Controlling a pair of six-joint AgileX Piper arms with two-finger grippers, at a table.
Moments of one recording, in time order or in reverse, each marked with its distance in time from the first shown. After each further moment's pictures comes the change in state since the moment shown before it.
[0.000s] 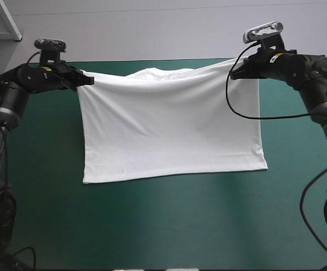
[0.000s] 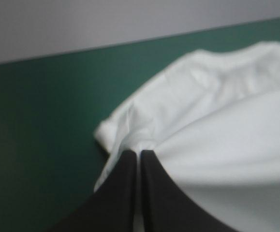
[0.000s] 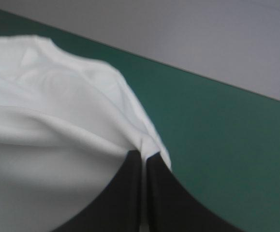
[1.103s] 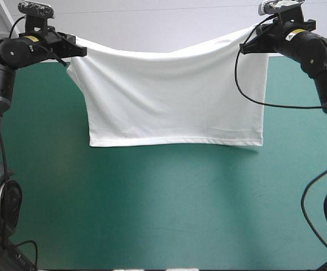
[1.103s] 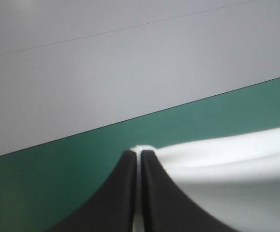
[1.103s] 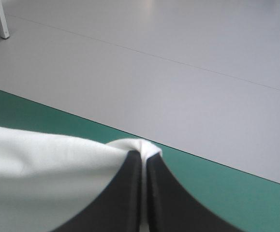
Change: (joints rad) left arm 0.001 0.082 -0.372 -0.007 0.116 0.021; right arm -0.042 0.012 -0.188 0.026 -0.051 -0.036
